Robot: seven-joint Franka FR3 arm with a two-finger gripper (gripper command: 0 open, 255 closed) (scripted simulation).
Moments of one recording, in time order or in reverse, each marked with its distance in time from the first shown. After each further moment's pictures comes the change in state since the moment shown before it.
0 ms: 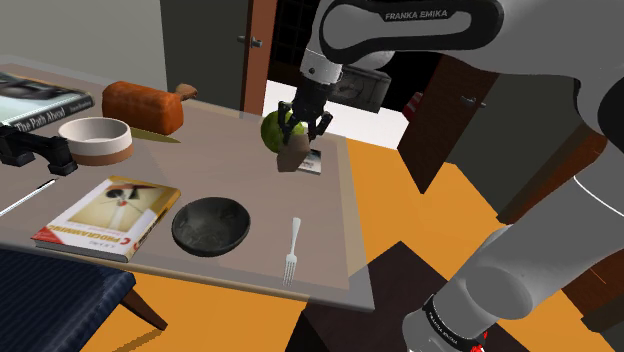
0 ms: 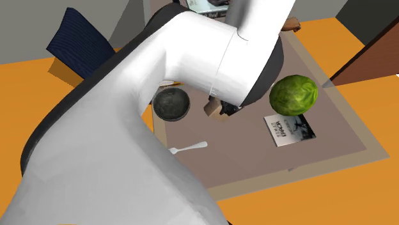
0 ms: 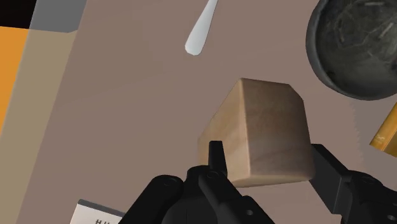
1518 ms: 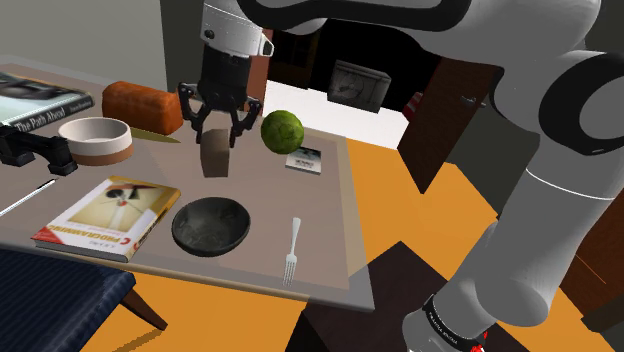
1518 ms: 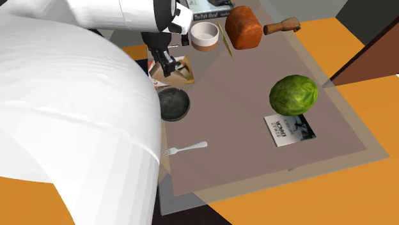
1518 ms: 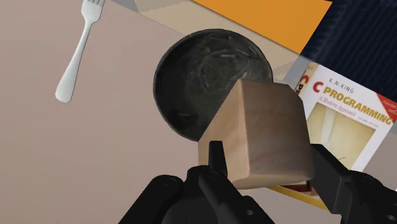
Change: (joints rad) arm 0.205 0.300 0.201 0.436 -0.135 -0.114 0.442
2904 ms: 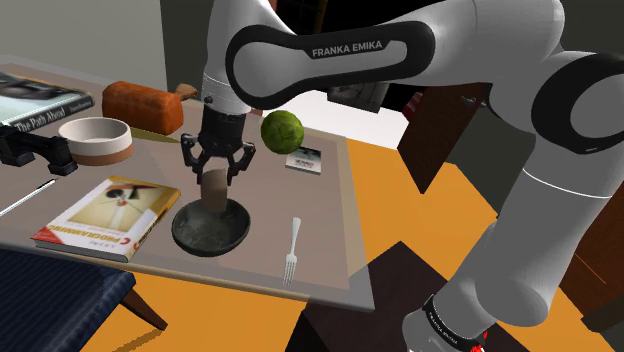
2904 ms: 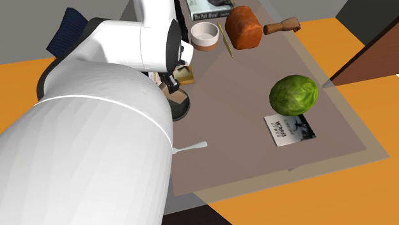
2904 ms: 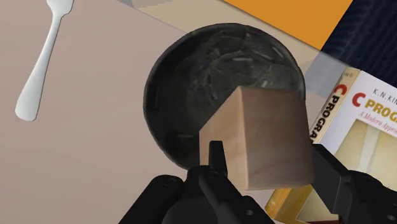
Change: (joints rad) arm -0.002 0.021 -0.004 -0.224 -0.007 0.242 -0.008
